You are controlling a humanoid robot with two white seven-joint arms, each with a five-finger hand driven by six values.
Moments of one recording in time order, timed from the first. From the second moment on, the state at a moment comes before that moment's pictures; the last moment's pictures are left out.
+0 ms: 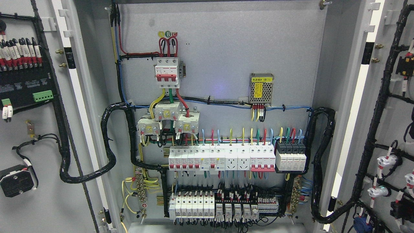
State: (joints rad) left arm 0.05 0.33 0.47 -1.44 0.61 -0.53 -0.28; right arm 0.39 -0.73 -0.12 -1.82 -0.95 -0.77 0.41
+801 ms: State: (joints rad) left arm -0.03 0.34 0.47 -1.33 0.57 -0.44 -0.28; right arm 0.39 -0.73 -0.15 -1.76 -1.03 -0.77 0.53
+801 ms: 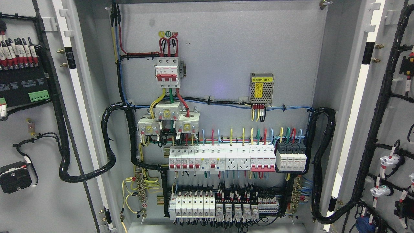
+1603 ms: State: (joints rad) left arm -0.10 0.34 0.47 -1.27 0.55 -0.41 -0.28; right arm 0.33 -0.74 -0.18 -1.67 -1.06 -0.77 0.54
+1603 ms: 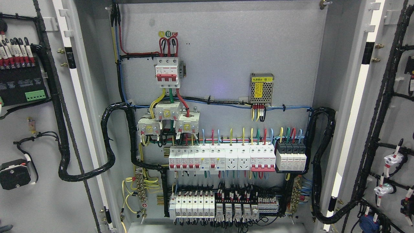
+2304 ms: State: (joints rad) left arm -0.10 0.36 0.47 -1.26 0.56 -0.42 -0.28; right arm 0.32 -0.74 -0.19 -1.64 -1.11 -0.77 0.70
